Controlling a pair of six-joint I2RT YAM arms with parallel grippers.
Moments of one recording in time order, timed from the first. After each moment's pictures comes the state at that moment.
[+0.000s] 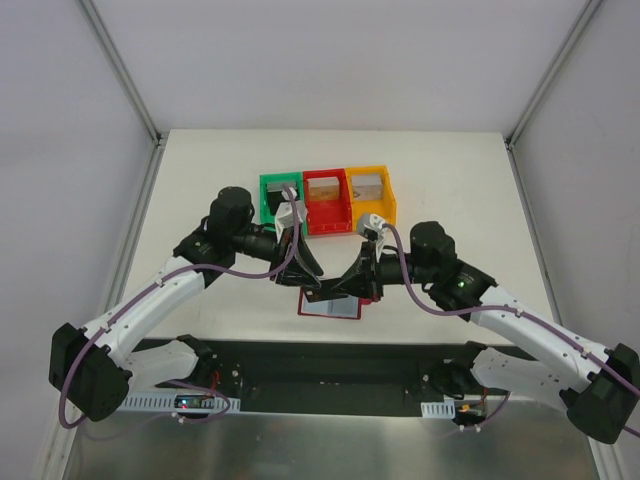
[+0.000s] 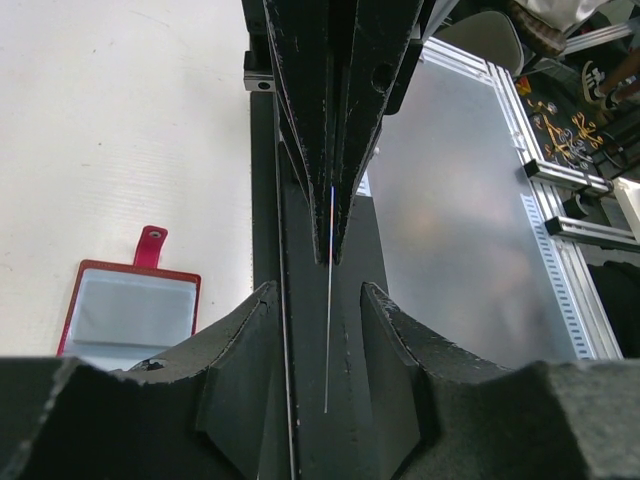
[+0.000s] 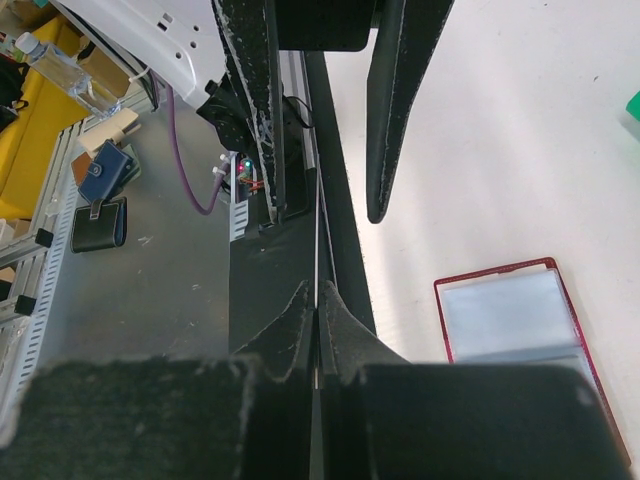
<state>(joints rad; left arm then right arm) -0.57 1.09 0.87 -0.16 1.20 -0.15 0.82 0.96 0.74 -0.05 -0.73 0.24</state>
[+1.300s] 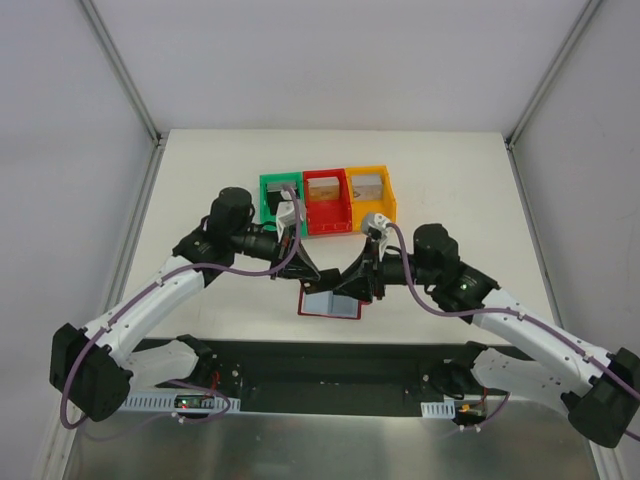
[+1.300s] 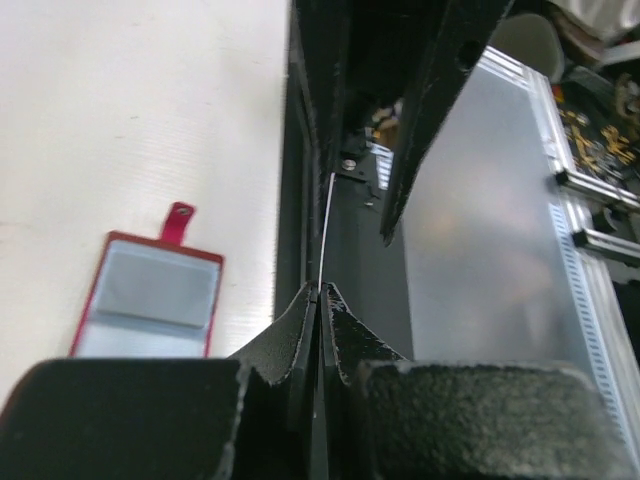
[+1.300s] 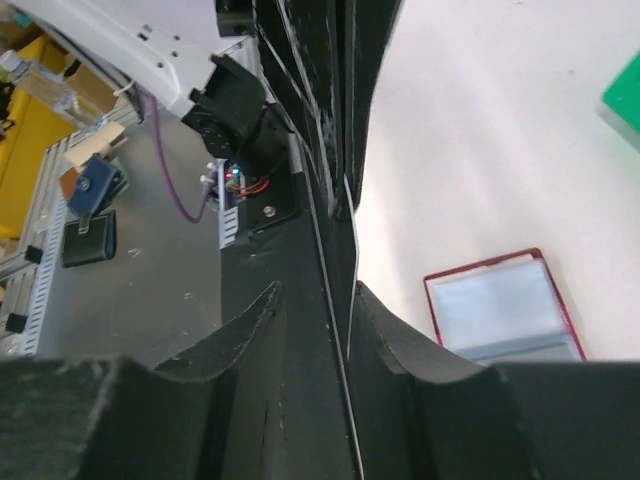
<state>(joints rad) -0.57 1.10 0.87 -0.22 1.14 -0.12 0.82 0.95 0.73 -0.04 -0.70 0.26</state>
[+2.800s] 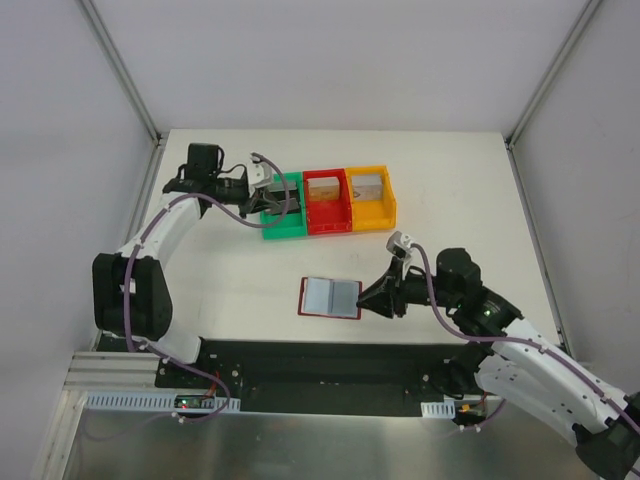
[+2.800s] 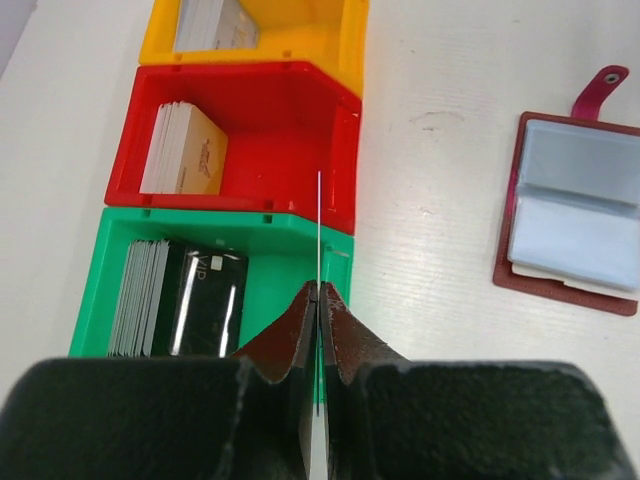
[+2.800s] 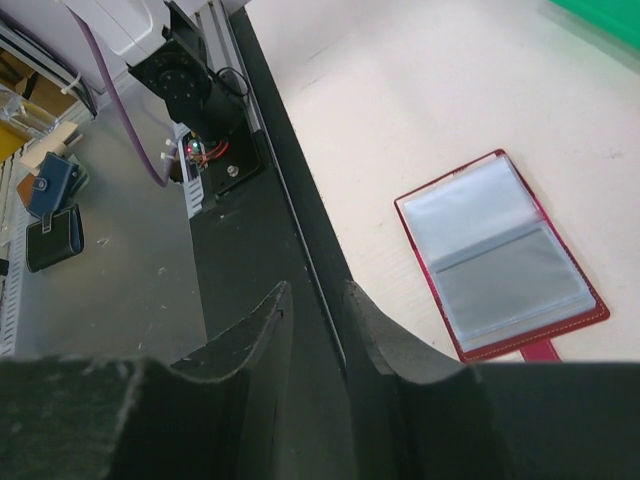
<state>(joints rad) -0.12 1.52 1.18 -0.46 1.07 0.82 0.74 0.65 0.54 -0.19 -0.62 0.28</state>
